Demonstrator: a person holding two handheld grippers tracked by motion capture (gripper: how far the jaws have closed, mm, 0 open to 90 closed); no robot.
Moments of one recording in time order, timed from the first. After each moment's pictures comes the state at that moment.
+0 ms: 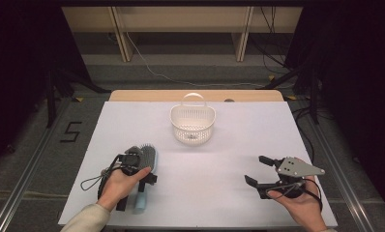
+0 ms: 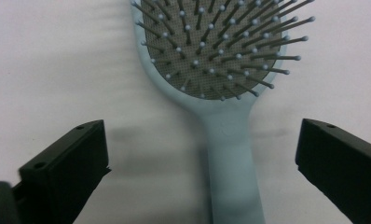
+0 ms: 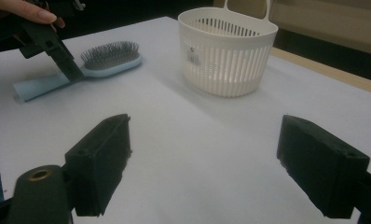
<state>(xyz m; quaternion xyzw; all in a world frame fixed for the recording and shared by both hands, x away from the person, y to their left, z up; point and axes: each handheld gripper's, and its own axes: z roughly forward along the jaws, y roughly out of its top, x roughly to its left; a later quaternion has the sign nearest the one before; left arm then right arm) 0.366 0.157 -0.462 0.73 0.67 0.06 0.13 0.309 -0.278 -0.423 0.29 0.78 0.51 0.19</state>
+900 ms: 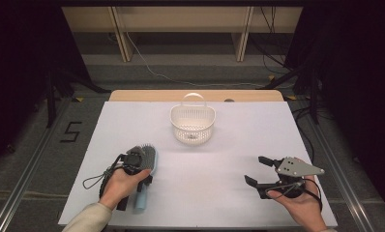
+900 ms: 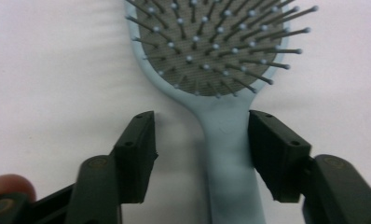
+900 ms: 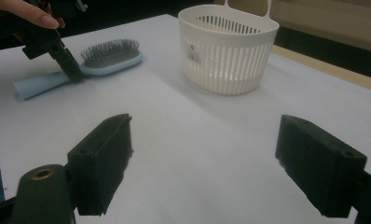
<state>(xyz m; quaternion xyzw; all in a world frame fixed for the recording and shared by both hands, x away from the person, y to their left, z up) 0.368 0.154 -0.464 0.74 0.66 0.06 0.11 0.309 -0.279 -0.424 0.29 0.79 0.51 0.19</state>
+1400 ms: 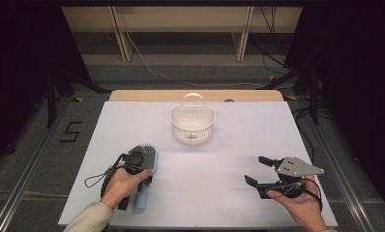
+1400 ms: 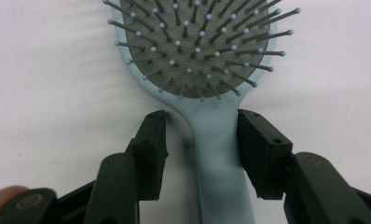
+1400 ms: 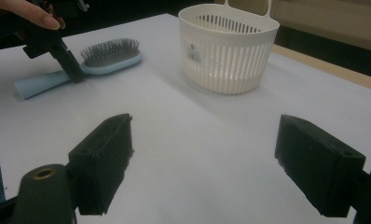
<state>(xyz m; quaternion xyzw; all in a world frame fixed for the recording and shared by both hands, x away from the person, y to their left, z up) 0.370 0.150 -0.463 0.74 0.66 0.05 0.11 0.309 -0.279 -0.424 0.29 0.79 0.51 0.19</state>
